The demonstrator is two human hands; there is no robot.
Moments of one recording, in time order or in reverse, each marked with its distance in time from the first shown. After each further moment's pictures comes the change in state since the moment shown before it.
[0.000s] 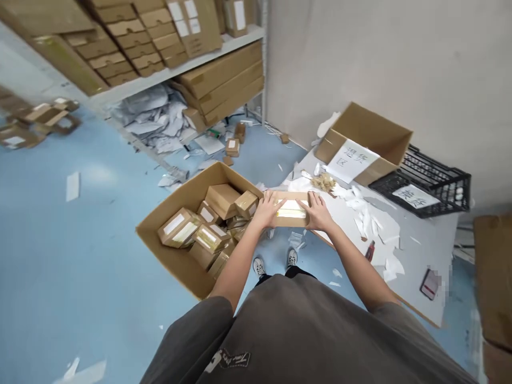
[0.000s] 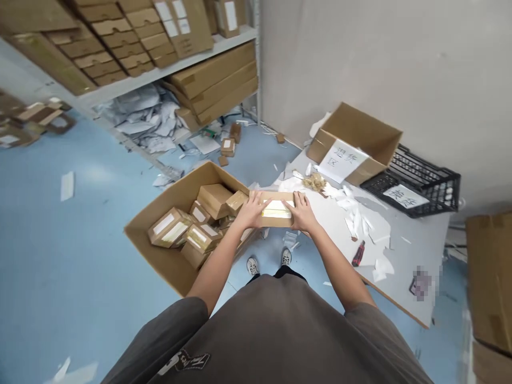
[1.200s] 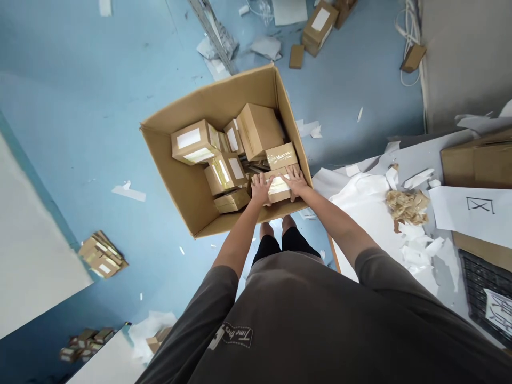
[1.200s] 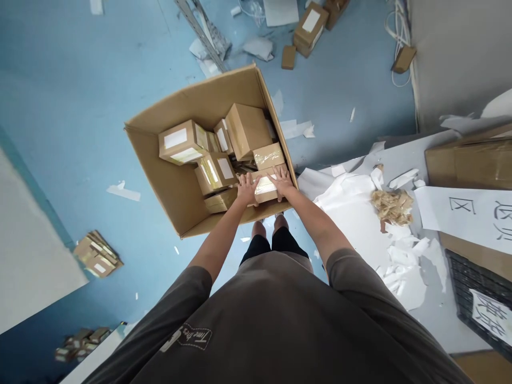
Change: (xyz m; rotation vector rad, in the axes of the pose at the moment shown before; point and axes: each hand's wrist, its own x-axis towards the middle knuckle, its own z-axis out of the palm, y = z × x) left_hand 0.009 -0.130 0.237 -0.398 -0.529 -0.941; right_hand 0.314 -0.065 0.293 0.010 -0.753 -0.639
